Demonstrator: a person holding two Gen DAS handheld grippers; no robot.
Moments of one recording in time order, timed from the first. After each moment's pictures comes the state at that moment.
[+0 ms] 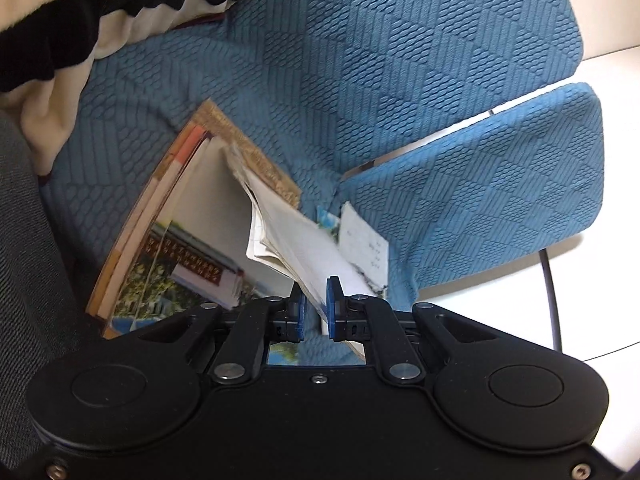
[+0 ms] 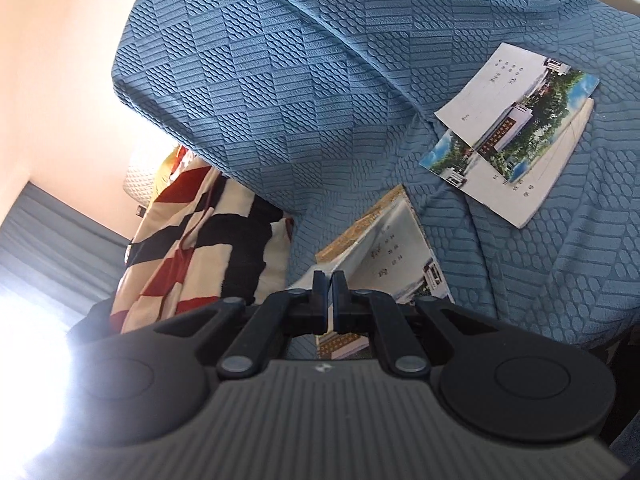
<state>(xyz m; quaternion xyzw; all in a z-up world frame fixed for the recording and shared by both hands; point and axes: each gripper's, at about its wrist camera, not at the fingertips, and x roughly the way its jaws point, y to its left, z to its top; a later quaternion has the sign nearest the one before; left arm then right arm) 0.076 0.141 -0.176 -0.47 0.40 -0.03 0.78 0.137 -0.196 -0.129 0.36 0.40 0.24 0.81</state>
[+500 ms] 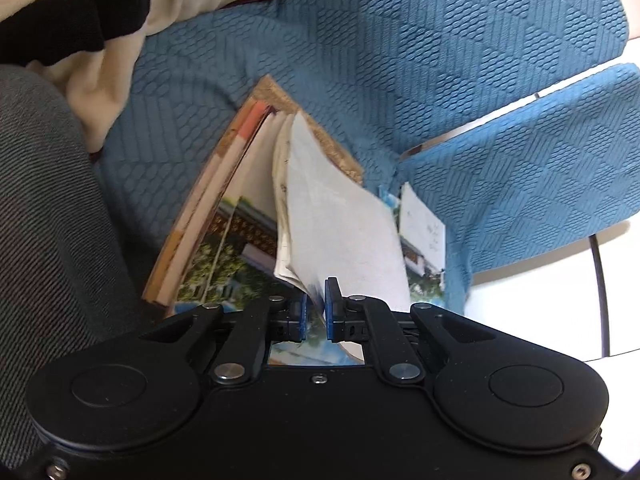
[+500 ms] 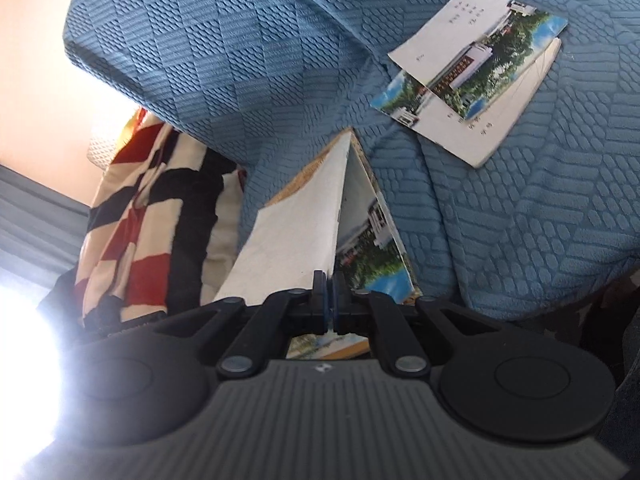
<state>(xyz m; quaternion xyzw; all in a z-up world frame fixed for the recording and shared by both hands) 0.070 0.148 -0.207 -0.44 0.46 0.01 0.77 0.137 -0.192 -0.169 0.33 0.48 0.21 0.78</state>
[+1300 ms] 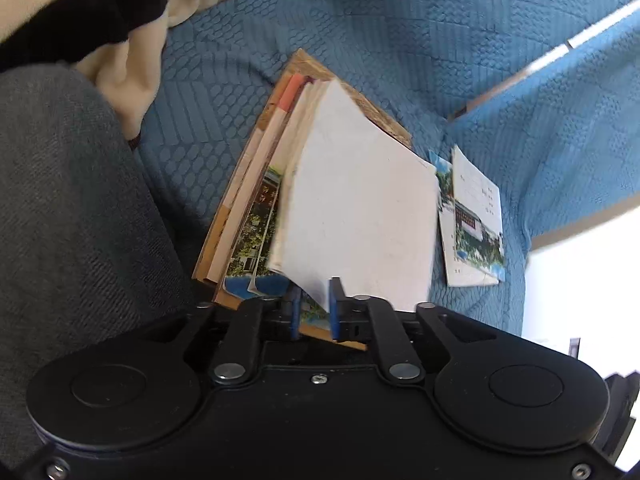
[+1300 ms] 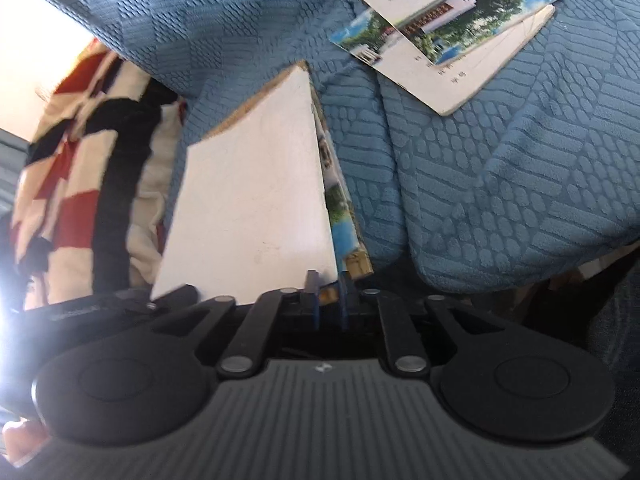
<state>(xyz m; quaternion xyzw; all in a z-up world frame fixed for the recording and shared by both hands) 0.063 0.131 -0.208 -0.36 0.51 0.04 0.78 0.144 -0.172 -0.192 0.22 0.57 0.17 0.77</state>
